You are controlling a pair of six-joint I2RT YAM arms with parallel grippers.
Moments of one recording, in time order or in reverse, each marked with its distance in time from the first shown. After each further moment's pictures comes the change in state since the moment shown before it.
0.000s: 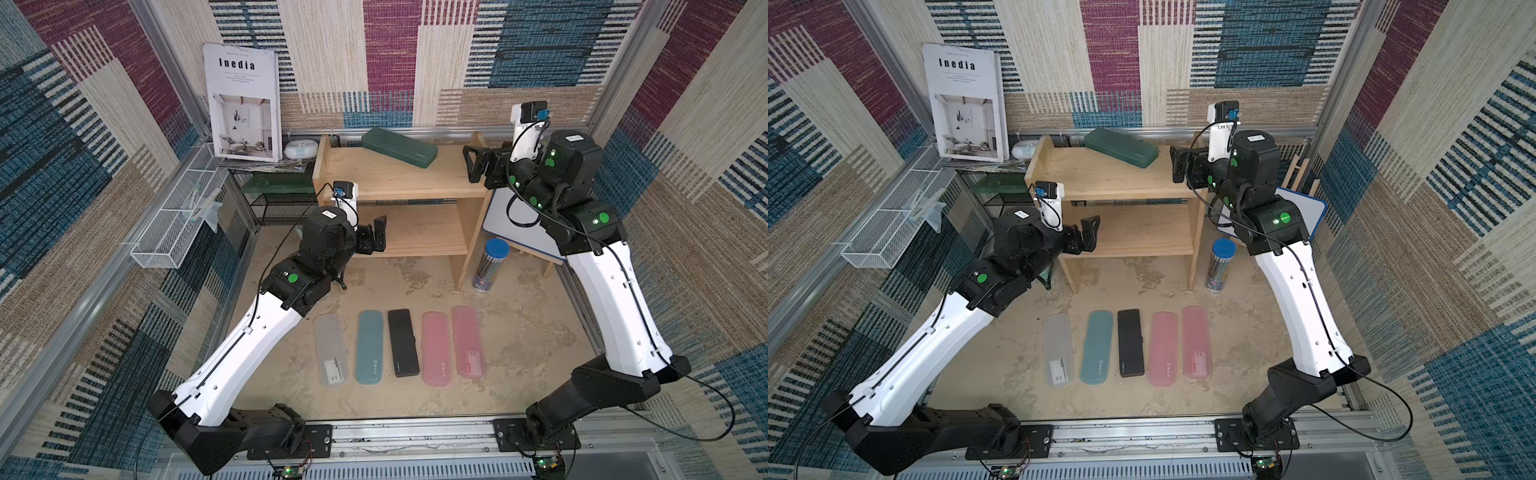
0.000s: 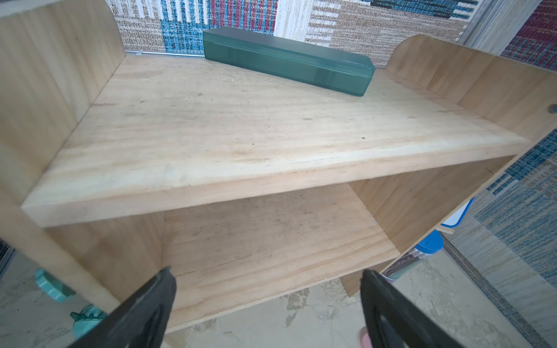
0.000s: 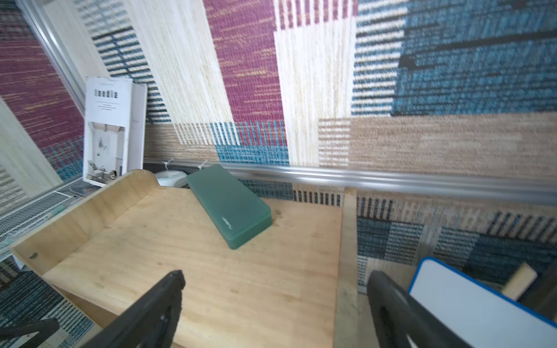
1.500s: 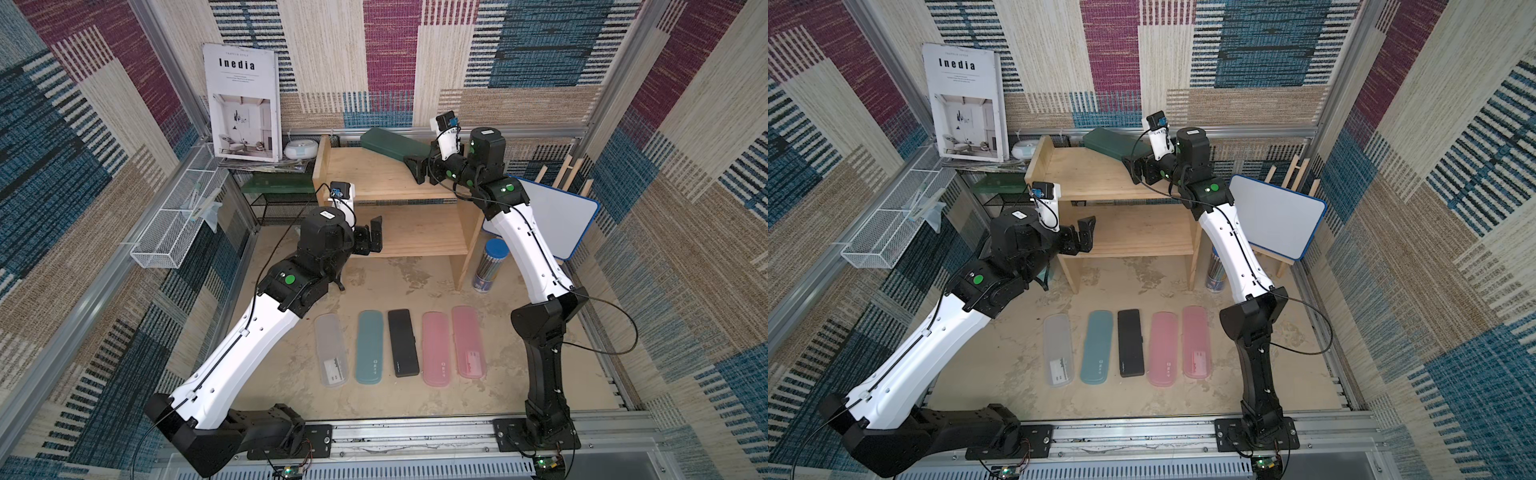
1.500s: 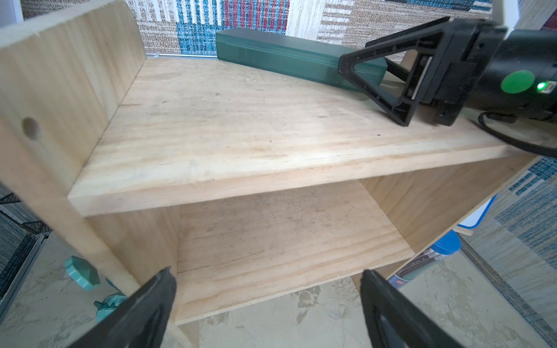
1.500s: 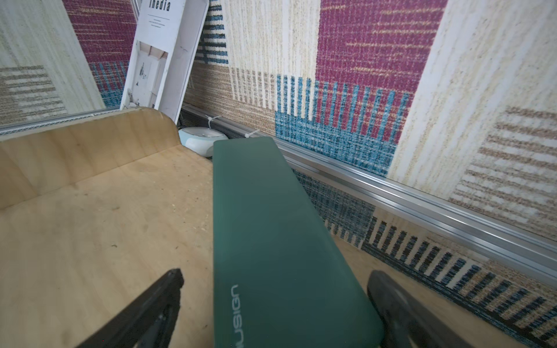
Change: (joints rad) left arm 0.000 -0.011 0.005 -0.031 -0.047 0.014; right arm -0.006 0.522 0.345 0.085 -0.330 -0.145
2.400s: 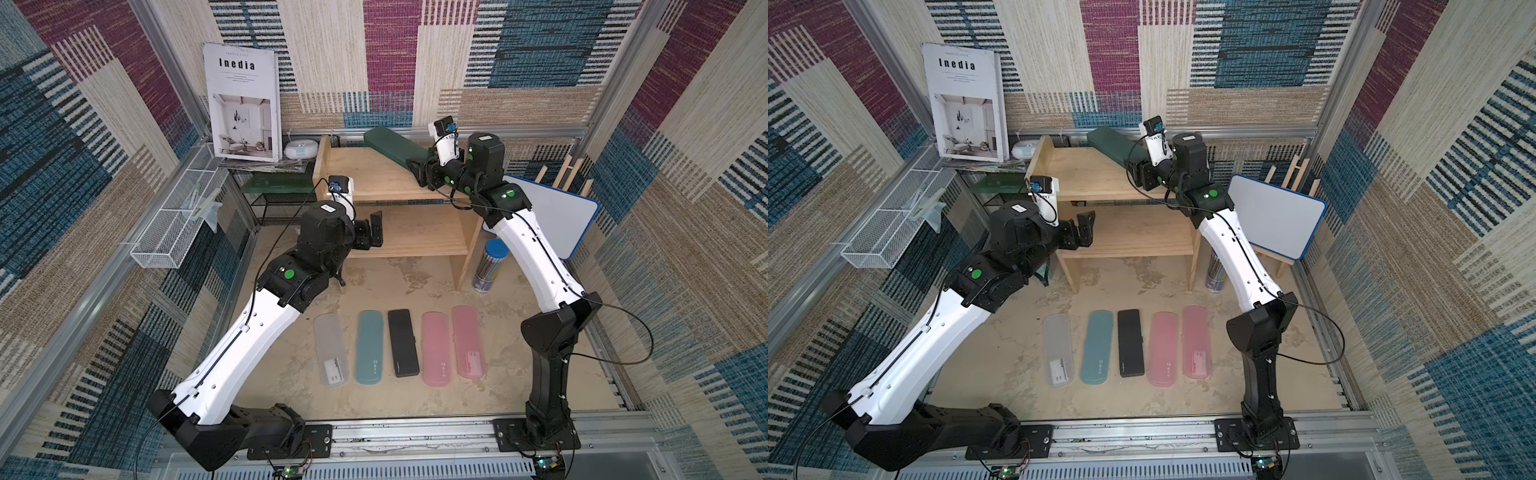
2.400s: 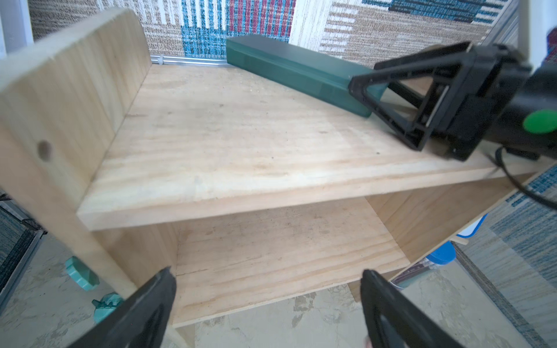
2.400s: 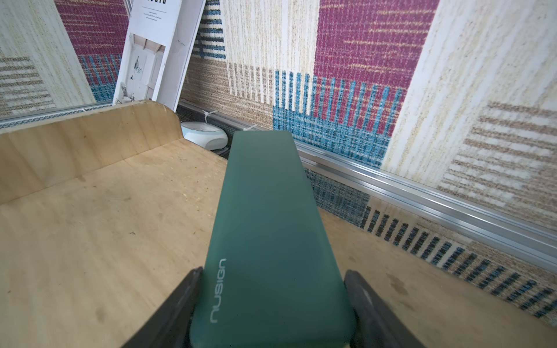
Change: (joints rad) left arm 0.000 0.044 0.129 -0.069 -0.010 -0.044; right arm 0.054 -0.164 -0.245 0.059 0.138 -0.026
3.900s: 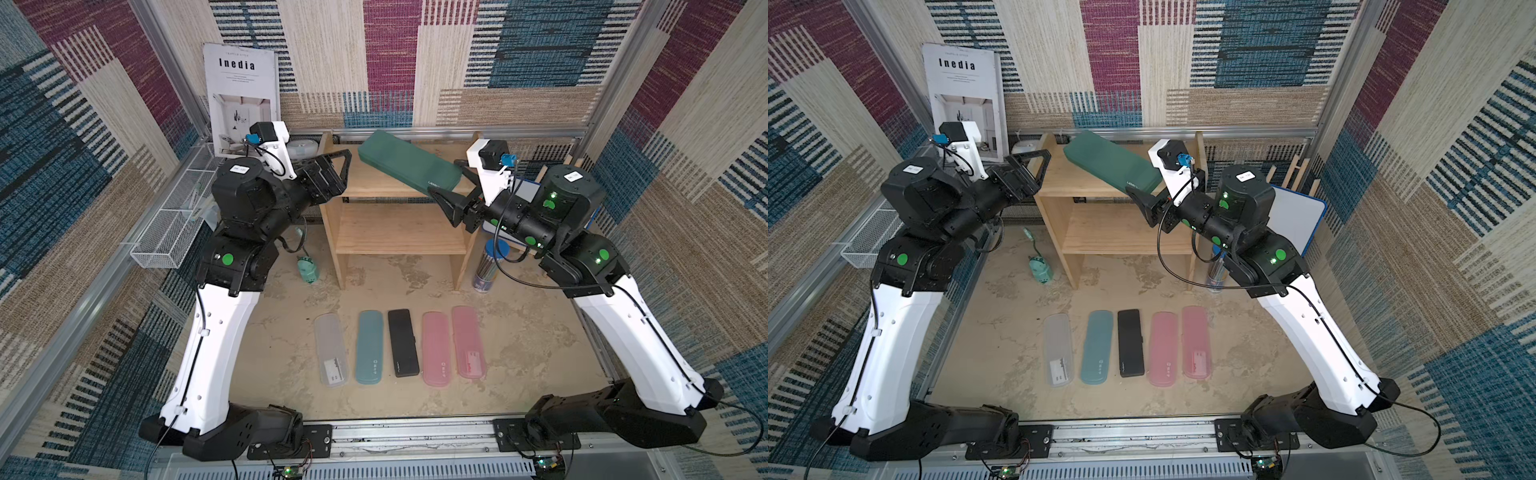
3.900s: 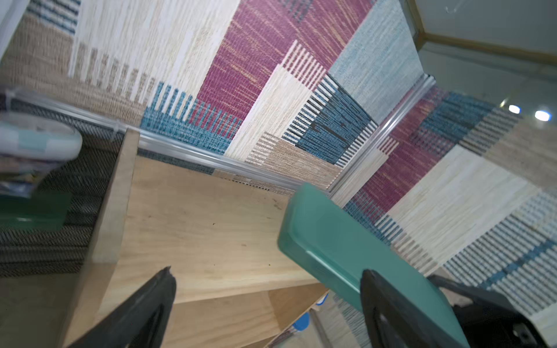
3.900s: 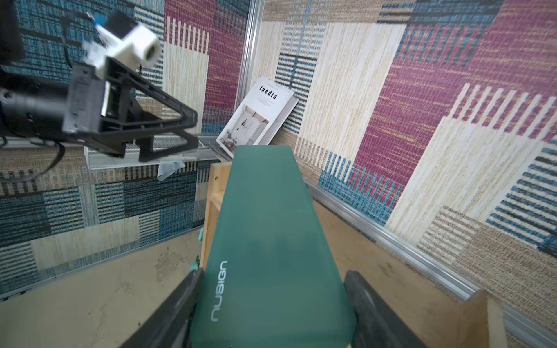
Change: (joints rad) left arm 0.293 0.003 0.299 0.014 0.508 -0.226; right arm 0.196 -0.591 -0.416 -0.009 0.011 -0.158
